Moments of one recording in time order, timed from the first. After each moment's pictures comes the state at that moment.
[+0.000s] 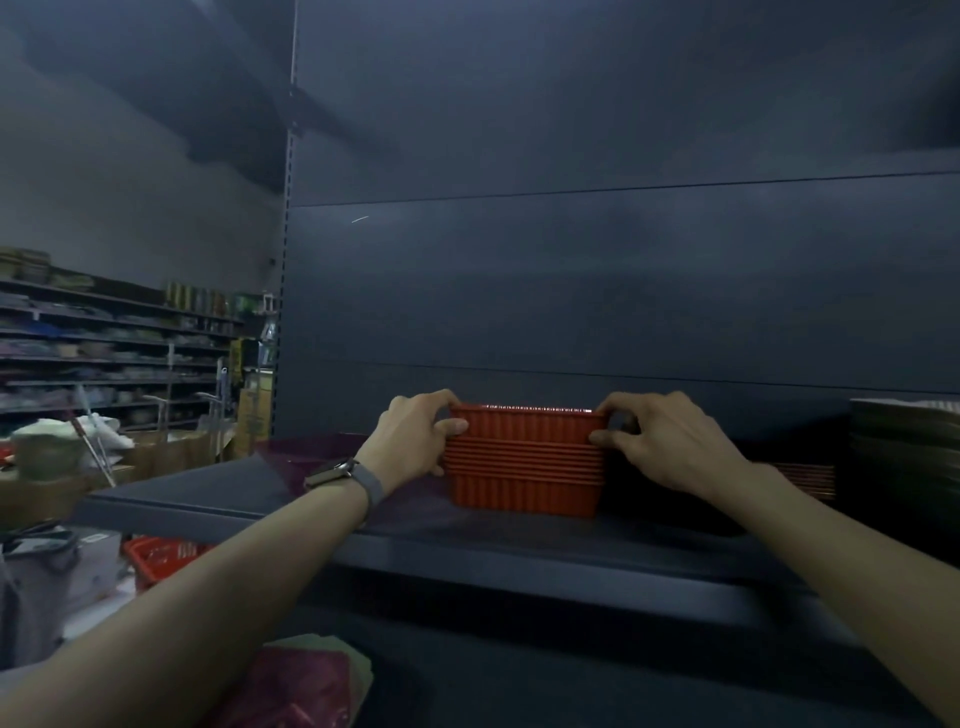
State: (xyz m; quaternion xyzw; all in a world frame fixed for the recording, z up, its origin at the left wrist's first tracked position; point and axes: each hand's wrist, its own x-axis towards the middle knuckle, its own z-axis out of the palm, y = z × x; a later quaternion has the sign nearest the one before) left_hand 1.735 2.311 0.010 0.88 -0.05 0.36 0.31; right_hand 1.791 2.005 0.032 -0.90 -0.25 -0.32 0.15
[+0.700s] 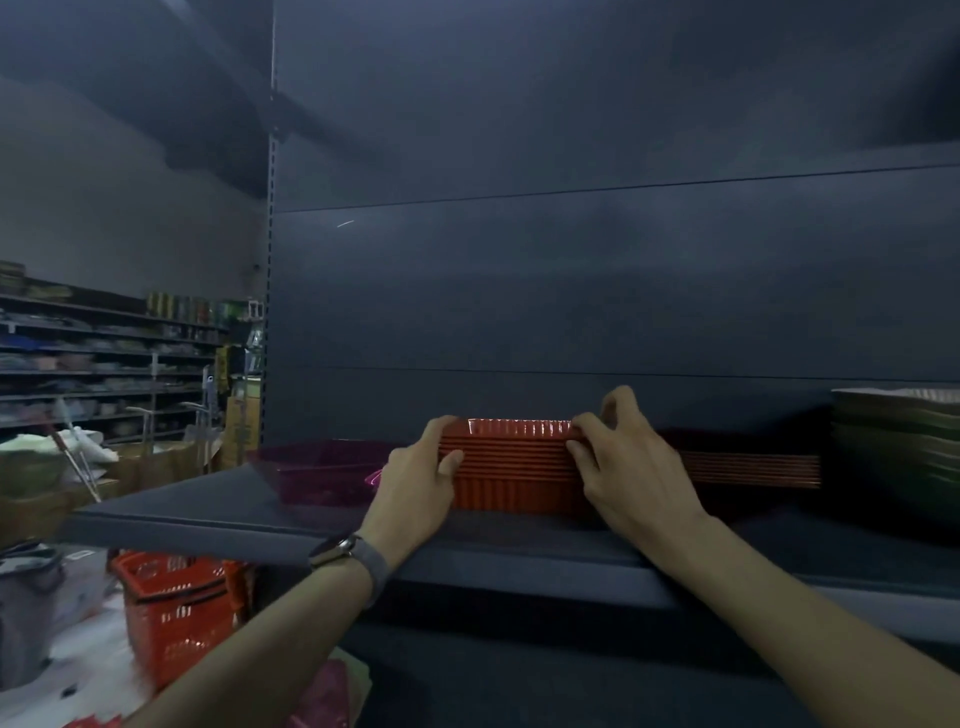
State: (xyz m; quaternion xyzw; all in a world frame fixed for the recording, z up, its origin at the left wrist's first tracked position) left_hand 1.732 2.291 -0.043 0.84 -0.06 0.41 0.34; right_hand 1.763 2.041 -0.019 -0.83 -0.25 -0.49 0.12
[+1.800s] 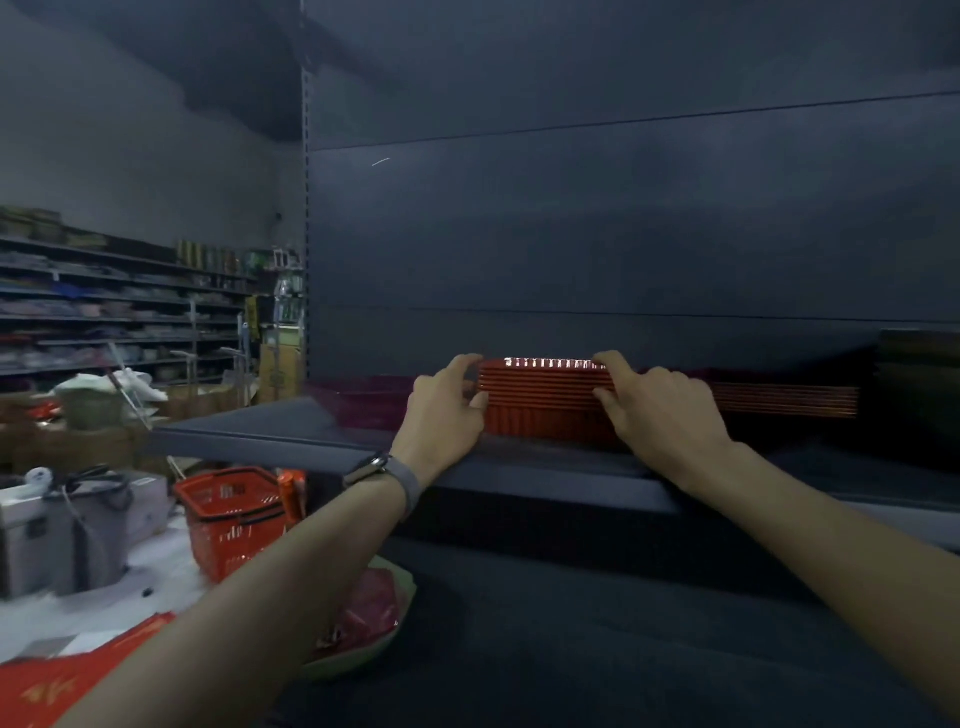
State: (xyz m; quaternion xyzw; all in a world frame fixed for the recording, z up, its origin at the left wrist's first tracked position) left_hand 1.693 2.302 -0.041 0.84 -0.04 0.42 0.34; right_hand 1.727 2.055 -0.016 -0.88 -0.22 -0.42 0.01
